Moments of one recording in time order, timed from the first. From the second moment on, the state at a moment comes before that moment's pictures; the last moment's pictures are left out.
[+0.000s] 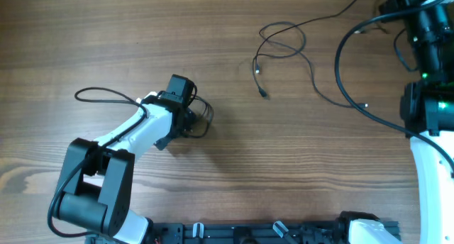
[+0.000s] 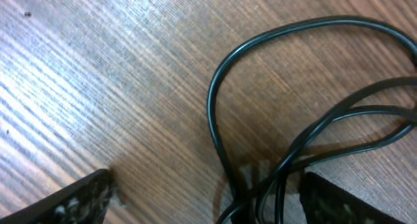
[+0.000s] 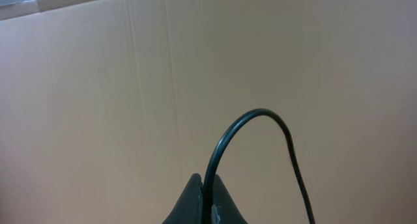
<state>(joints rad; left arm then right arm) -0.32 1.71 0.88 -0.60 -0.24 -1.08 -0.10 1.24 1.28 0.23 -0.34 0.19</state>
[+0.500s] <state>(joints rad) -0.32 1.71 0.87 -0.56 -0.27 -1.05 -0.02 1.23 1.31 0.38 -0.81 0.32</state>
